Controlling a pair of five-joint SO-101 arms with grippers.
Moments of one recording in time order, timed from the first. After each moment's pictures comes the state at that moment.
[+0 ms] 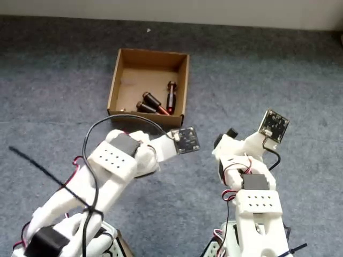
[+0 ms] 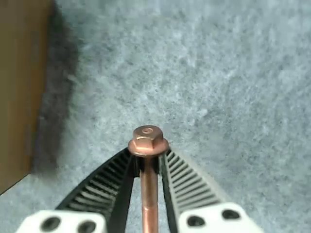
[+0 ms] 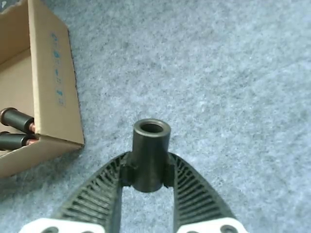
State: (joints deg) left arm 23.3 -24.4 45.6 63.8 -39.2; right arm -6.7 -54.3 73.5 32.6 -26.6
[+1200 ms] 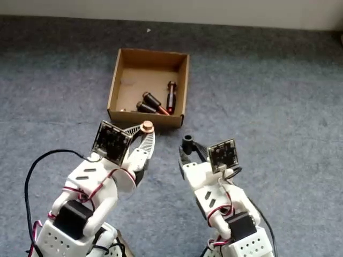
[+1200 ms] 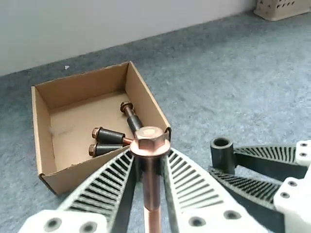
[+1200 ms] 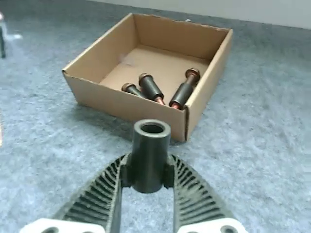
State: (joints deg) left arm 23.4 -85.0 67.0 48.0 6.4; right arm -30.1 -103.7 95.7 37.5 -0.8
